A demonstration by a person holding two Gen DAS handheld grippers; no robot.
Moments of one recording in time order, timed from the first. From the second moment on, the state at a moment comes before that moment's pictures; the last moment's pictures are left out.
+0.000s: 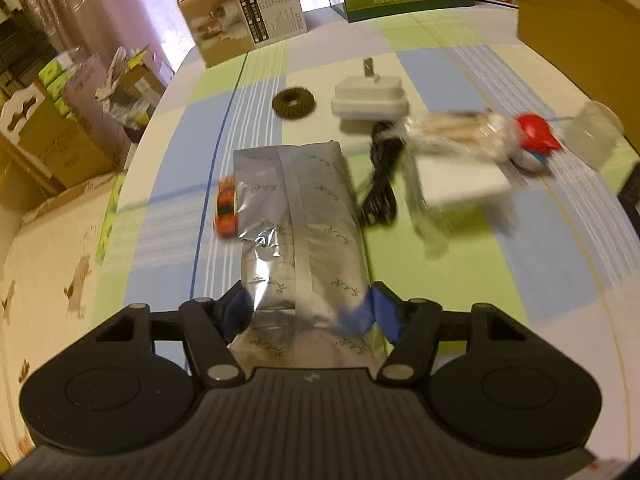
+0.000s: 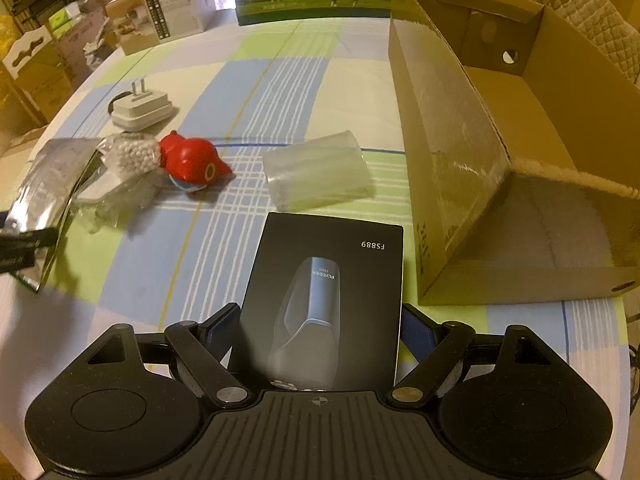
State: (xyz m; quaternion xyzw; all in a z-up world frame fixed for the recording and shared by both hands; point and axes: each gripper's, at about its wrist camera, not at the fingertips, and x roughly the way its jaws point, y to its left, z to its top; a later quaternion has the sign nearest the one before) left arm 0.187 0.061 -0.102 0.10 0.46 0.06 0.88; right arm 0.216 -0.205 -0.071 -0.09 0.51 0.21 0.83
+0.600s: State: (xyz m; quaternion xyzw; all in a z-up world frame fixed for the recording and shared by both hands) left arm 0.133 0.046 -0.081 0.05 0.48 0.07 0.87; right arm 0.187 -0.222 -0.070 -0.10 0.52 0.22 0.82
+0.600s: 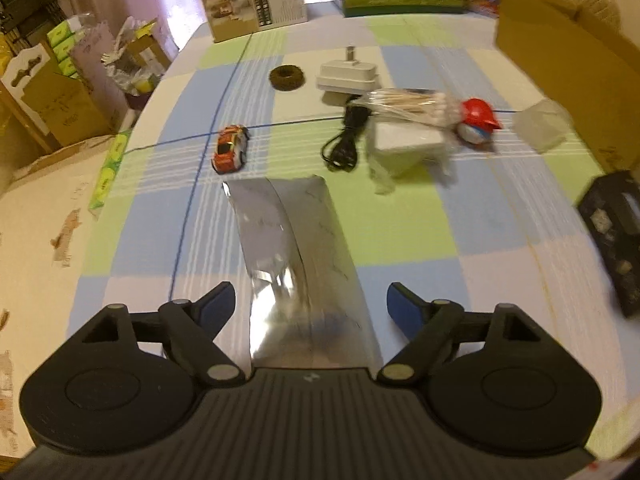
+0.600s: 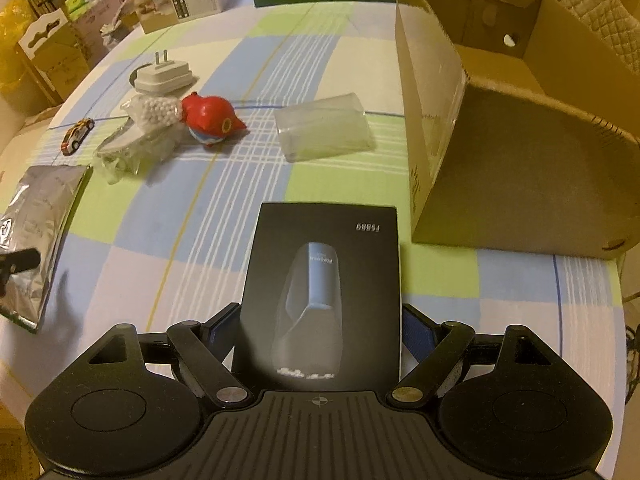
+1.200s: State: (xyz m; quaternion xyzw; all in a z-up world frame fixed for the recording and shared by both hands) left arm 0.134 0.038 -0.081 0.03 0.49 0.10 0.87; right arm 0.187 -0.215 -0.058 -0.11 0.50 0.27 0.82
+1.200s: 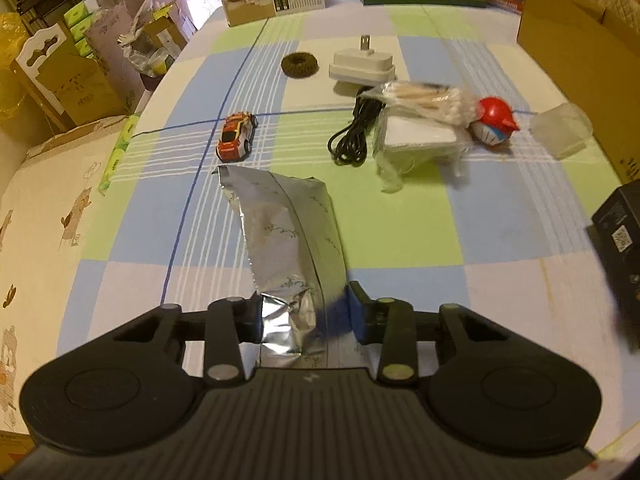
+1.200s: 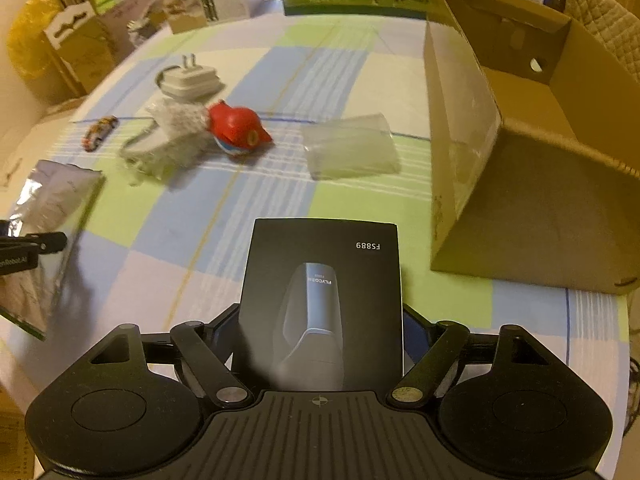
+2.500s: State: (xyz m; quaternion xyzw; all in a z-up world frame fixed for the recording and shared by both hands) left arm 0.262 -0.184 0.064 0.01 0.34 -0.13 0.93; right arm 0.290 -0.352 0.069 -0.04 0.37 0.24 0.90
